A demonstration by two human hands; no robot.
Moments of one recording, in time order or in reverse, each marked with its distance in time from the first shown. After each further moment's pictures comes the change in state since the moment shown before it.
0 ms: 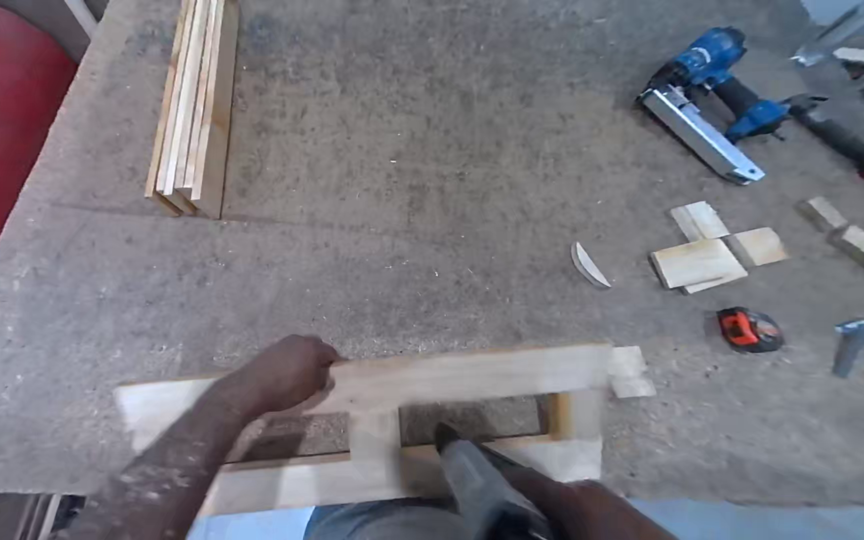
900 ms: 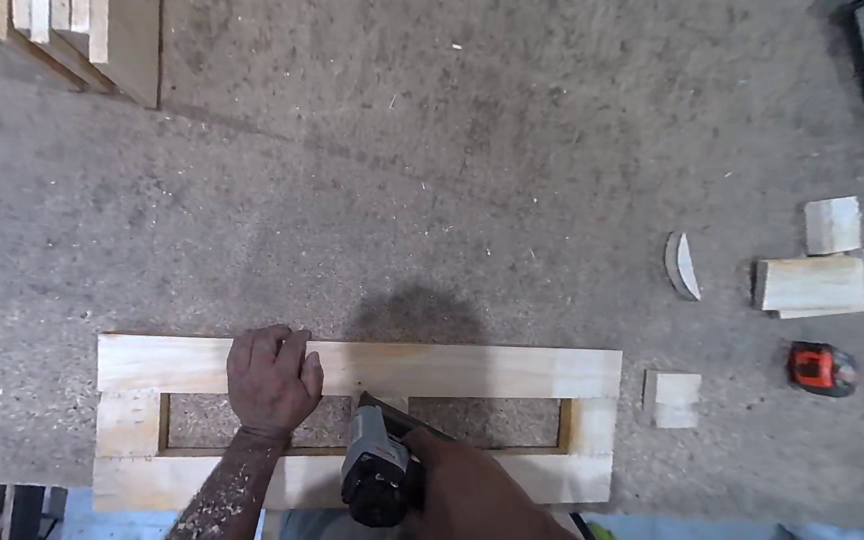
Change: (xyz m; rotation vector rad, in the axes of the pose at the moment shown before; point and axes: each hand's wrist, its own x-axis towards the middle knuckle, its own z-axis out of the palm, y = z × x) left_hand 0.079 -0.071 0.160 0.090 1.079 -0.256; right_hand 0.199 -0.061 0.009 -0.113 -0.377 0.202
